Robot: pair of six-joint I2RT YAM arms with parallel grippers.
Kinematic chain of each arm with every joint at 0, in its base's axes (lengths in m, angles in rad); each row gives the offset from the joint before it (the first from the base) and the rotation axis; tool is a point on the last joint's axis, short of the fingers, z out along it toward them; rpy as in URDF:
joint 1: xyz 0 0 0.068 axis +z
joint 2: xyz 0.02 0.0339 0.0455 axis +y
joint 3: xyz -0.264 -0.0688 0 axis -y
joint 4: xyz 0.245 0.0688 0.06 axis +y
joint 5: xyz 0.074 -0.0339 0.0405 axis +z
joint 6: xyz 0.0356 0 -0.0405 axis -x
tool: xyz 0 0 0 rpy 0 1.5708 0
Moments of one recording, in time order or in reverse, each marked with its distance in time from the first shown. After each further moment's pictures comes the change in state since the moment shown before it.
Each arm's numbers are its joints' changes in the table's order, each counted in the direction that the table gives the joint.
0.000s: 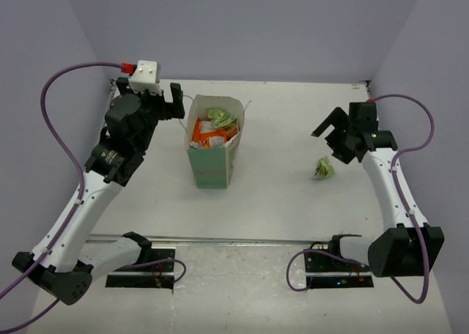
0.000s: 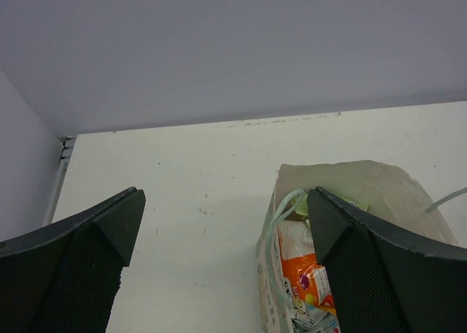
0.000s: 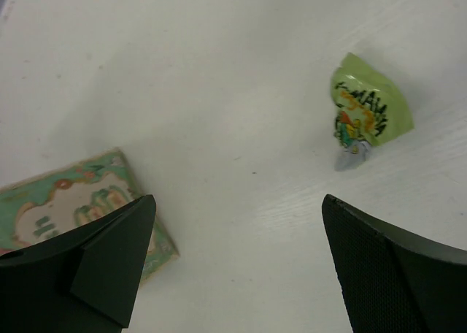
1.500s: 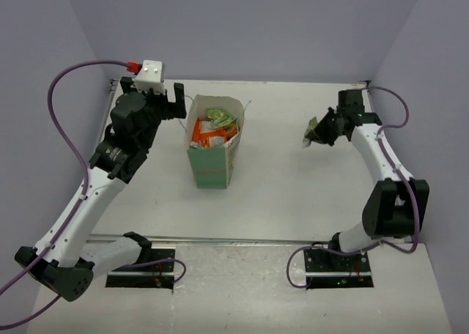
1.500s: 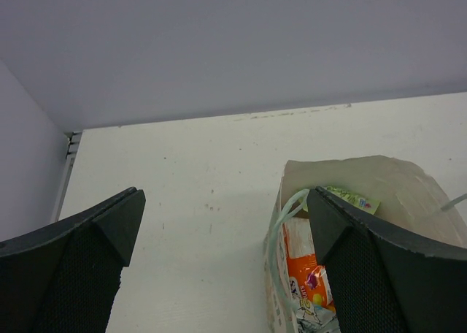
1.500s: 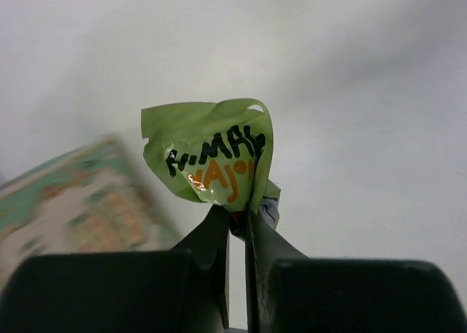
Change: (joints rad) left arm -0.004 0.024 0.000 -0.001 0.019 -0.019; right arm -0.026 0.360 0.063 0.028 0.080 0.040
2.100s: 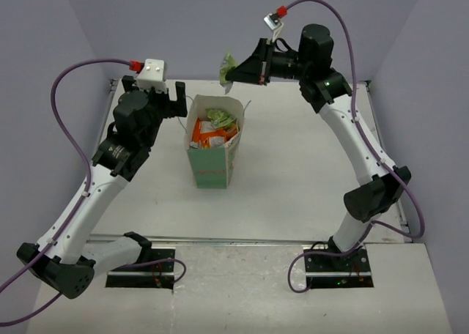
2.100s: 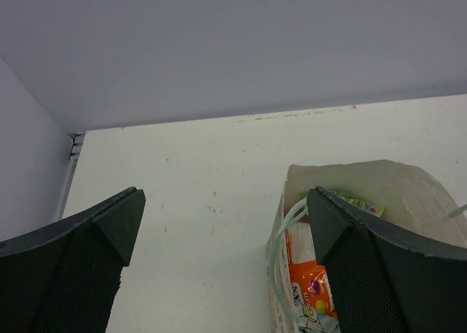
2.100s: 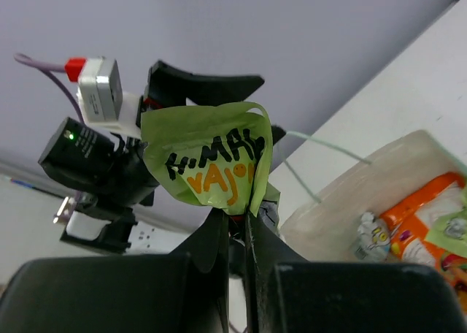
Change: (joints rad) left arm 0.000 0.024 0.000 -0.022 0.009 -0.010; right arm 0.390 0.132 0.731 -0.523 0.764 -0.063
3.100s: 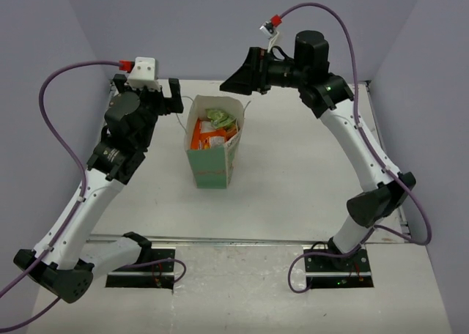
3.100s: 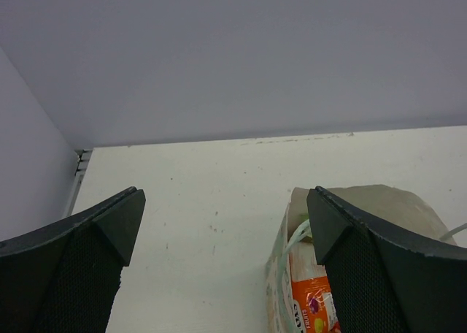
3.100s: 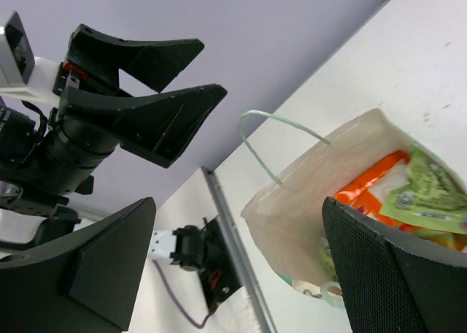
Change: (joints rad) left arm 0.010 -0.033 0.000 -0.052 0.016 -0.003; right arm 0.074 -0.017 -0.004 0.202 -0.101 0.203
